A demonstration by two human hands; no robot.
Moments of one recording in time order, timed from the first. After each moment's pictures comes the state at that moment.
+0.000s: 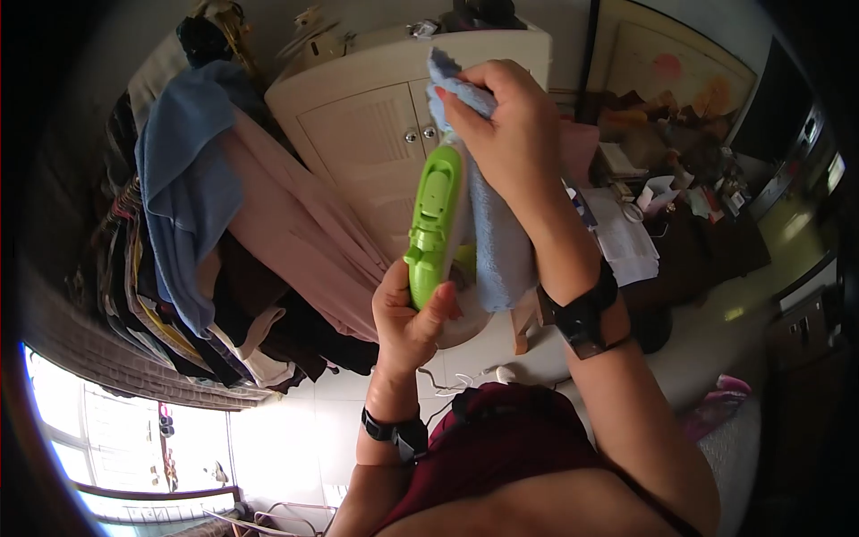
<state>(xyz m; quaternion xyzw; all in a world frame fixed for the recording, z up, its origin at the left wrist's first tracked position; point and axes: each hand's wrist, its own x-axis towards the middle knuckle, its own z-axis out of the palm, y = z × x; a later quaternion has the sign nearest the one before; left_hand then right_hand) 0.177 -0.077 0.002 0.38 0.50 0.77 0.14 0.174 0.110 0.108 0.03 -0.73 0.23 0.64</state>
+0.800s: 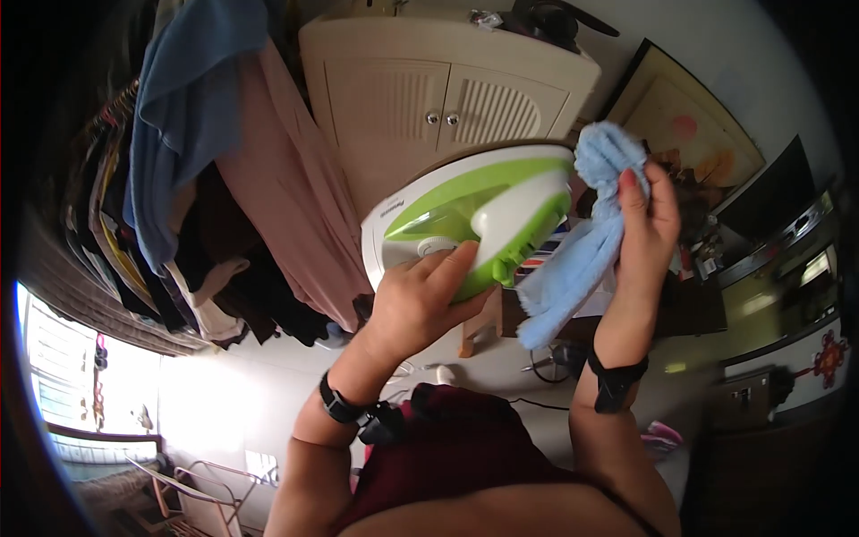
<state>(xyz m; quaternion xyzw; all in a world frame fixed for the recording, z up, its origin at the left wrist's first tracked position) 0.168 -0.069 0.003 0.53 0.70 0.42 -0.22 0.265 0.141 0.090 -0.01 -0.68 0.51 0.52</state>
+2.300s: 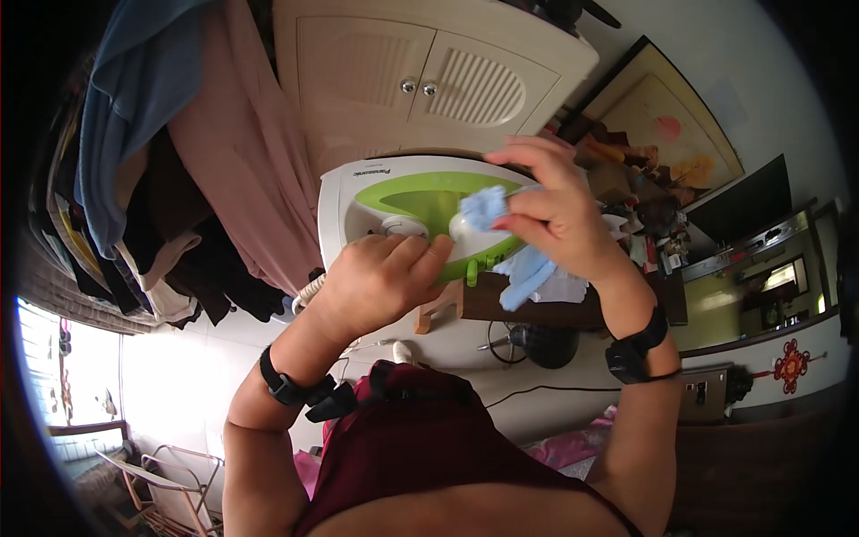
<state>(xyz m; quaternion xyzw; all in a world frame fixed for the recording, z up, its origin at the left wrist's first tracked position) 0.145 -0.067 -0.007 0.61 0.68 0.29 -0.28 0.237 0.149 0.095 0.22 -0.94 0.13 0.23</state>
